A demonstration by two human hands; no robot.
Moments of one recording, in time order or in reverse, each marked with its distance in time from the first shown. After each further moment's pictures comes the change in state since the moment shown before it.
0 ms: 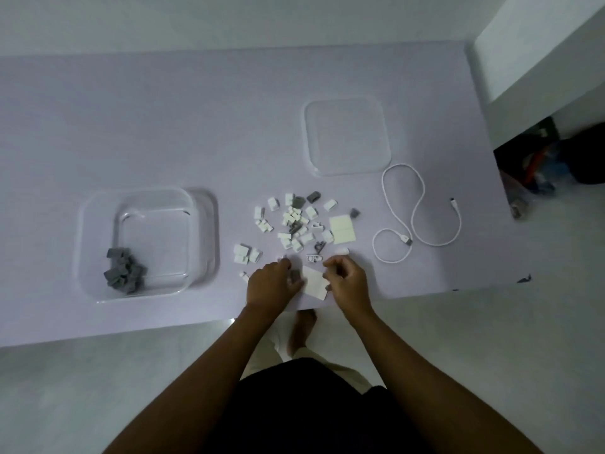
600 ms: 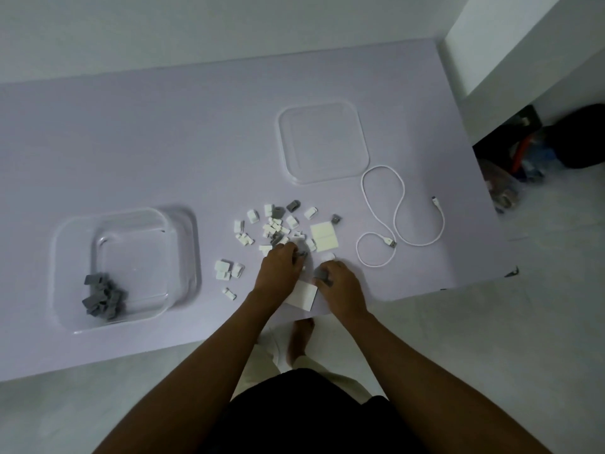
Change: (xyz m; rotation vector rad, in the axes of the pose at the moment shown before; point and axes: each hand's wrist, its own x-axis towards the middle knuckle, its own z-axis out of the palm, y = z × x) left_hand 0.051 0.050 0.003 -0.211 0.047 0.076; right_hand 0.030 0.028 -0.021 -0.549 -0.031 -0.279
